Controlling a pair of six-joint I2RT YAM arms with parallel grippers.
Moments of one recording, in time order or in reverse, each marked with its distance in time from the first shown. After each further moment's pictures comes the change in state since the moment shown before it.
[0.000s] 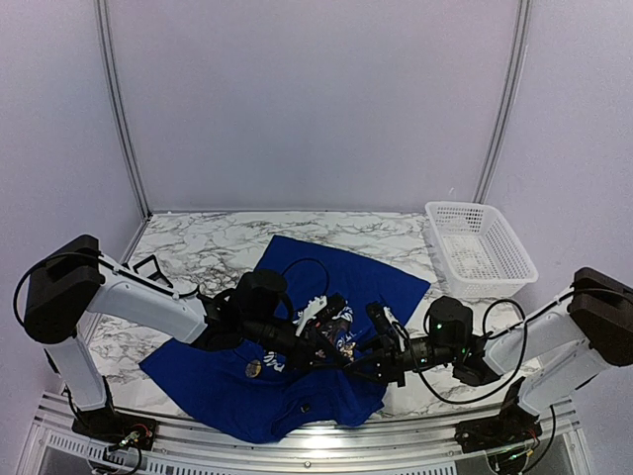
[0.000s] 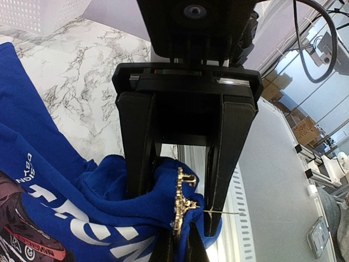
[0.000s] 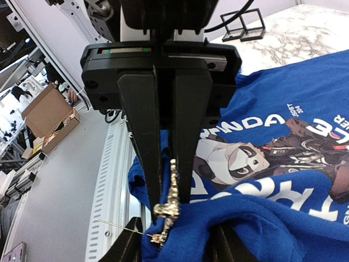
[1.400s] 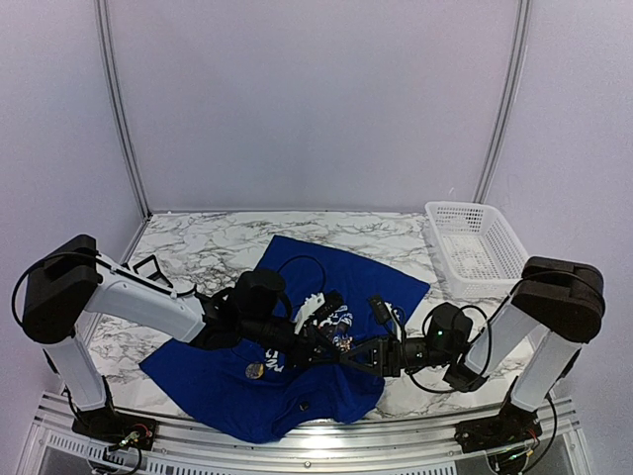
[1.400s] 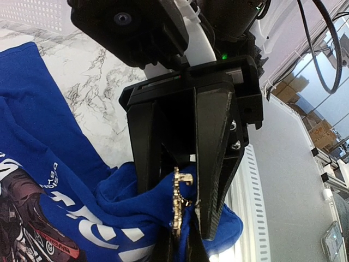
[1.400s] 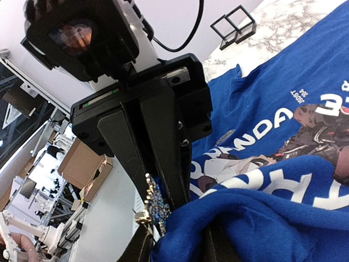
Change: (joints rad) left arm 0.006 -0.011 -0.006 -0.023 -0.078 0.028; right arm -0.030 0.283 -0.025 0.496 -0.013 0.454
